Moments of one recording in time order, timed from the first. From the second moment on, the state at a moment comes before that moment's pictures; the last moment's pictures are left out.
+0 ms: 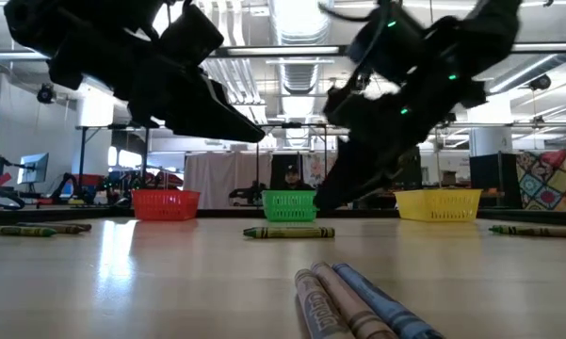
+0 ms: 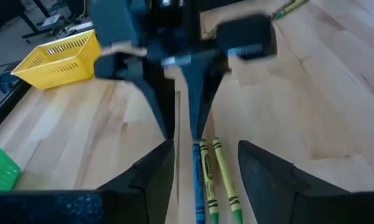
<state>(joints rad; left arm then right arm) -0.23 1.57 0.60 0.53 -0.31 0.13 0.09 1.78 0.82 0.20 0.15 0.40</state>
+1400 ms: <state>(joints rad) -0.19 1.57 0.57 0.51 -0.31 0.09 0.05 1.89 1.03 -0.05 0.04 0.34</state>
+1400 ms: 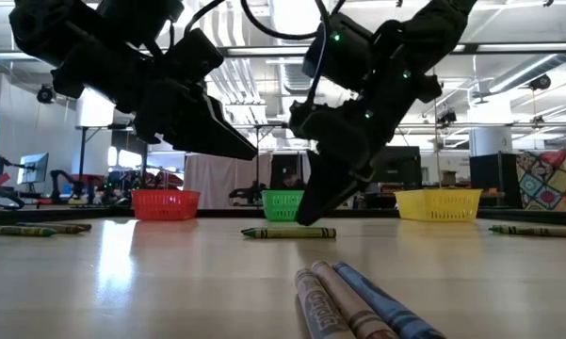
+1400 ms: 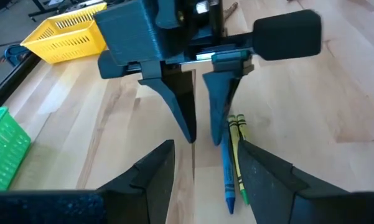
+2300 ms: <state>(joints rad) -0.19 1.57 0.57 0.50 -0.31 0.05 0.05 1.95 1.01 -0.08 -0.03 0.30</state>
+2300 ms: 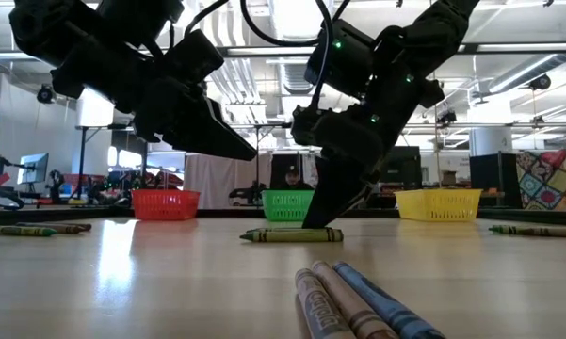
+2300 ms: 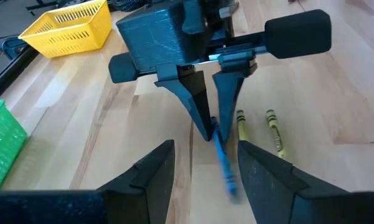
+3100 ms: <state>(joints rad) -0.18 1.53 0.54 0.31 -0.59 -0.29 -0.25 1.94 1.19 -0.07 0.11 0.21</state>
